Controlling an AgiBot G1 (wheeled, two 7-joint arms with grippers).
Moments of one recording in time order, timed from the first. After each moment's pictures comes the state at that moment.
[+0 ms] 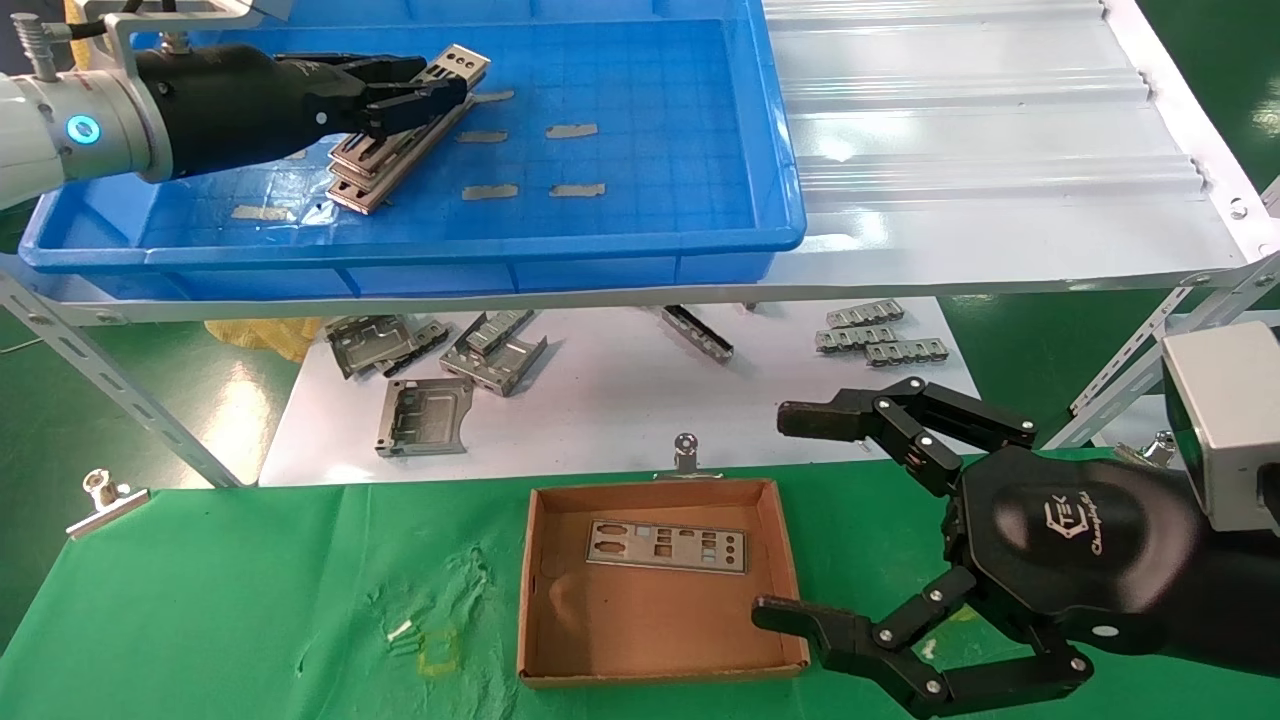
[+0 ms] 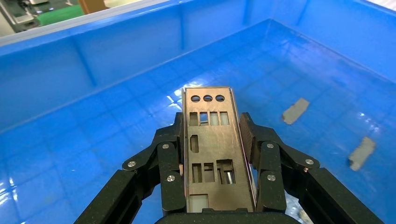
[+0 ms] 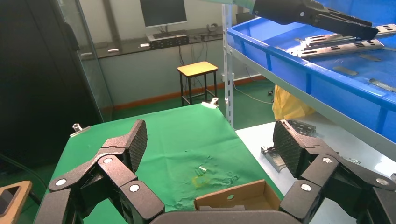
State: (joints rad) left arm -1.98 1.17 0.51 -0.01 1.30 1.02 0.01; right arm 1.09 -0.55 -0.41 1.23 -0.63 -1.43 0.11
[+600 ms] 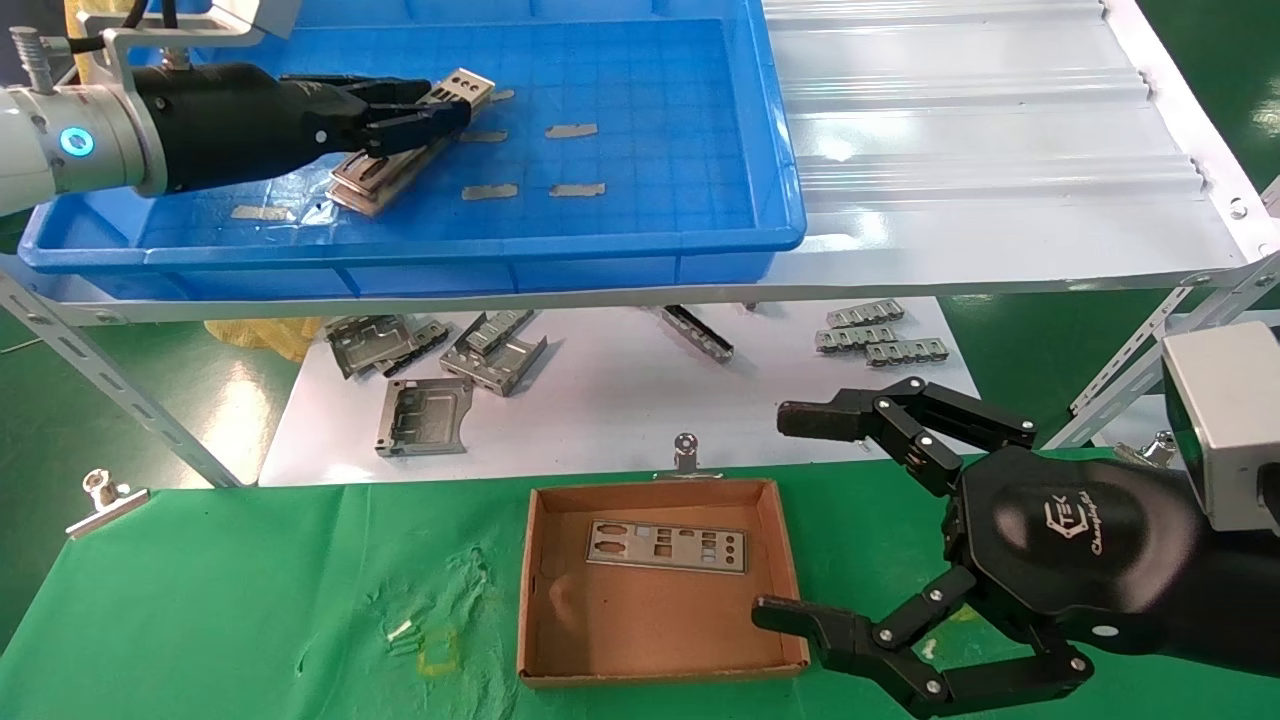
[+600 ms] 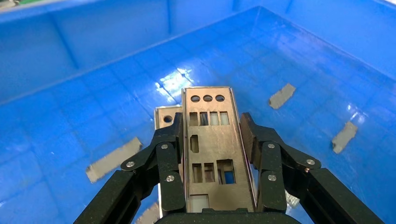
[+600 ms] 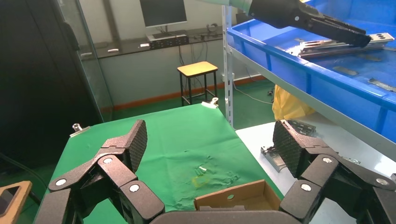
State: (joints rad) left arm -1.99 1.16 0.52 0.01 1.31 1.07 -0.01; right arm 1.09 -0.55 -0.41 1.23 -0.63 -1.43 0.11
